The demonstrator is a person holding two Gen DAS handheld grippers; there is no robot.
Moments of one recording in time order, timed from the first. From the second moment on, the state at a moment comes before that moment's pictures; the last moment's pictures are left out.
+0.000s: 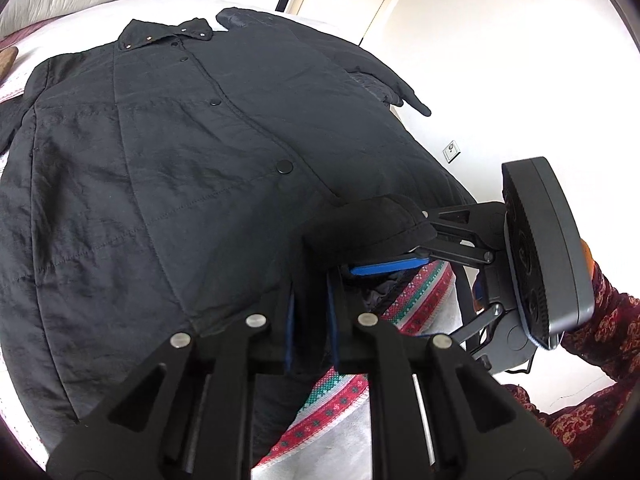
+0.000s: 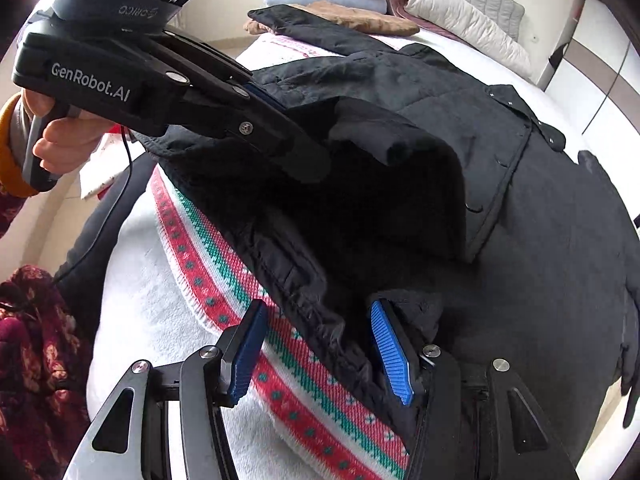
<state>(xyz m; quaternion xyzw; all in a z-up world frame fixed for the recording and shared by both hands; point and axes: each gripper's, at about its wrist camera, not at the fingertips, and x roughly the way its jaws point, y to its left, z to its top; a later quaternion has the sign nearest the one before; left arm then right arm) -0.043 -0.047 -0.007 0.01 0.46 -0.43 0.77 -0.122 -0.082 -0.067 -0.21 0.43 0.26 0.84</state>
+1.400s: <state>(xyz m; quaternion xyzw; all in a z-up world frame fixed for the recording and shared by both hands) -0.039 0.013 -0.019 -0.06 0.49 -0.48 0.72 -0.096 -0.221 -0.054 0.07 0.49 0.24 0.83</state>
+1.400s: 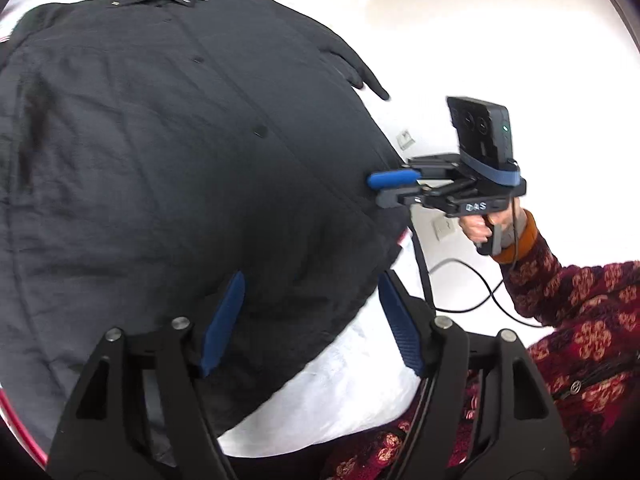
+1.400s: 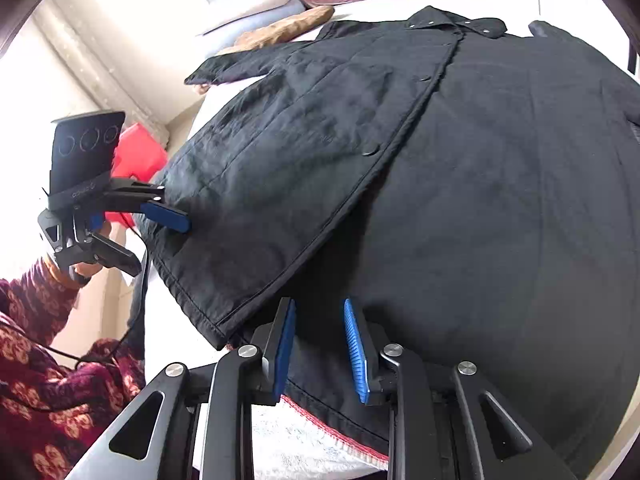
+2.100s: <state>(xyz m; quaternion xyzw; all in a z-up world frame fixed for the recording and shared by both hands) 0.198 0.278 -0.052 -0.32 0.43 0.06 0.84 0.061 -0.248 -0.012 0.18 0.47 0.14 0.85</state>
